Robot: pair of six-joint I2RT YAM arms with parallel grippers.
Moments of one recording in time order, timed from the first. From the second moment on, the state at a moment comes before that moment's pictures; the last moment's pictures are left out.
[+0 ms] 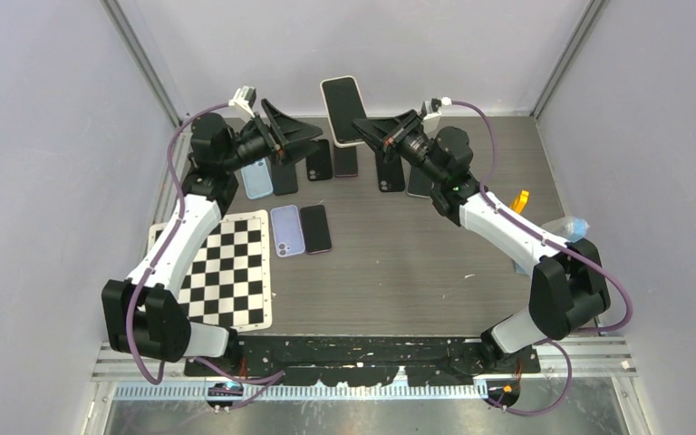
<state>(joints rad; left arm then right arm) -0.18 1.35 1.18 0.20 0.83 -1.24 0.49 1.49 1.11 0.57 -0.32 1.50</state>
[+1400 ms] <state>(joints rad) -0.27 1.44 1.19 0.24 0.81 -1.23 0.50 1.50 1.07 0.66 -0.31 1.66</state>
